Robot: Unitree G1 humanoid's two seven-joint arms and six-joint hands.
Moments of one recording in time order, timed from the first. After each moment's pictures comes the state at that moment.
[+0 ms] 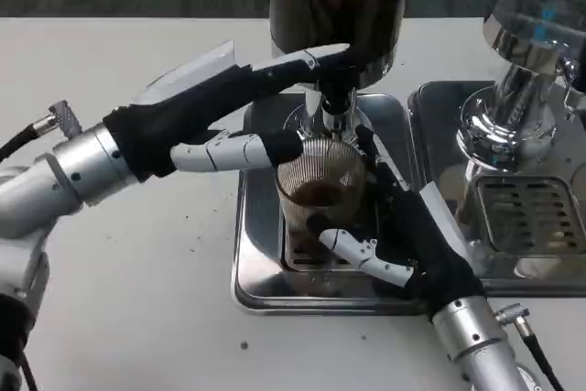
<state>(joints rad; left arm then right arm) -0.60 0.49 -0.12 0.74 -0.15 -0.89 -0.82 -0.18 -0.08 0.17 0.66 -0.28 -0.61 -0.10</state>
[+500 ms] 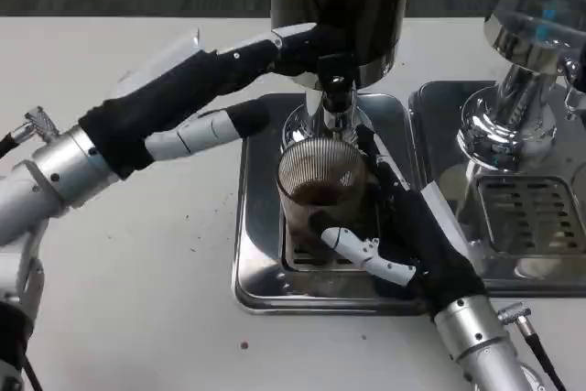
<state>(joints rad) -0.58 0.47 -0.02 0.77 -0.22 -0.87 -0.86 -0.18 -0.09 0.17 0.66 -0.25 -0.62 -0.07</state>
